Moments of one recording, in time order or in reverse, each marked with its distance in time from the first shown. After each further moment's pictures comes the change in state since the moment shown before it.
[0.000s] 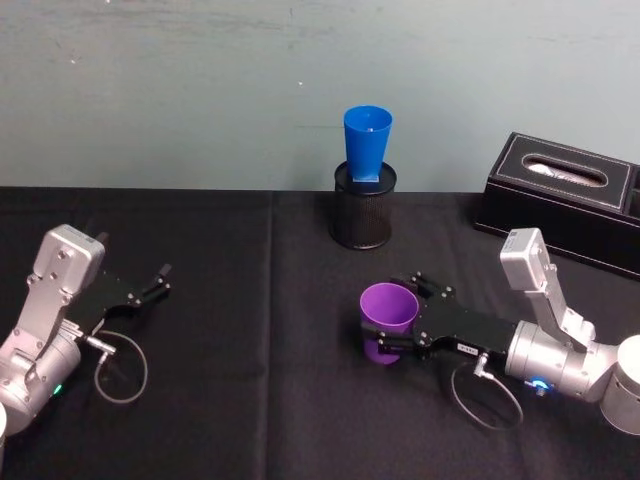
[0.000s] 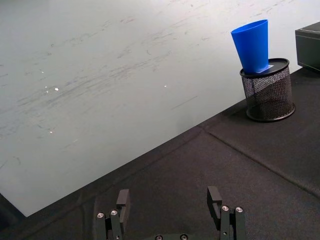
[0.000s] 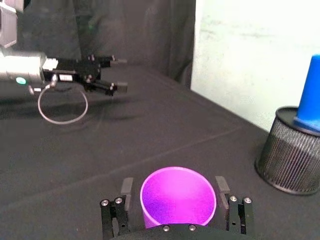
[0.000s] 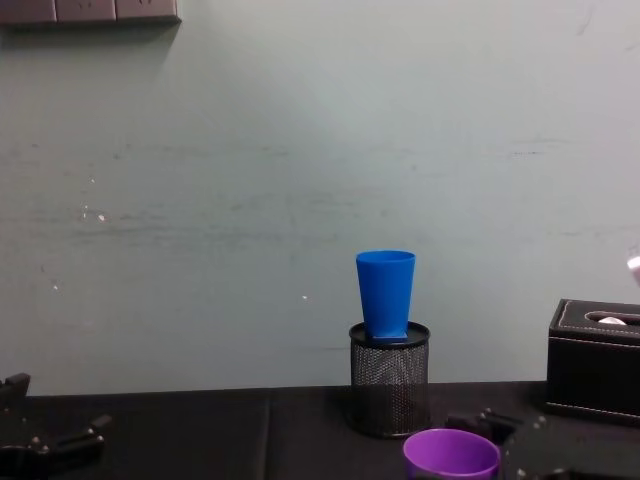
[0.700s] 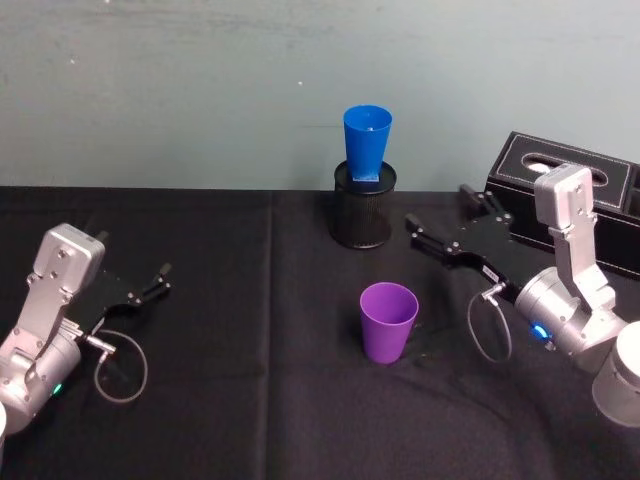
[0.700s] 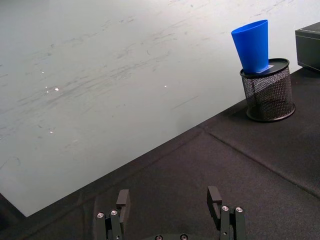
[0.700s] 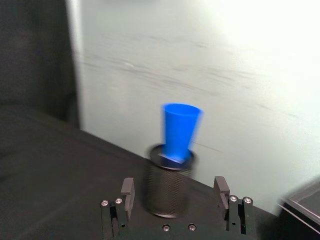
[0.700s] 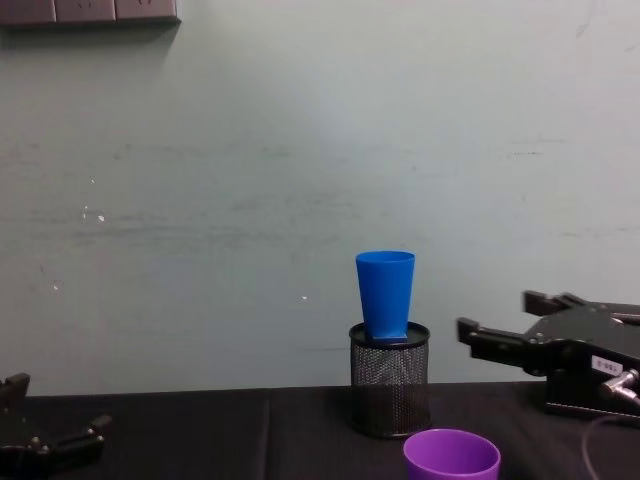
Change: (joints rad) left arm 0.000 0.000 0.000 0.000 0.000 0.000 0.000; right arm -0.106 -0.041 0.149 -0.236 -0.108 0.085 -0.503
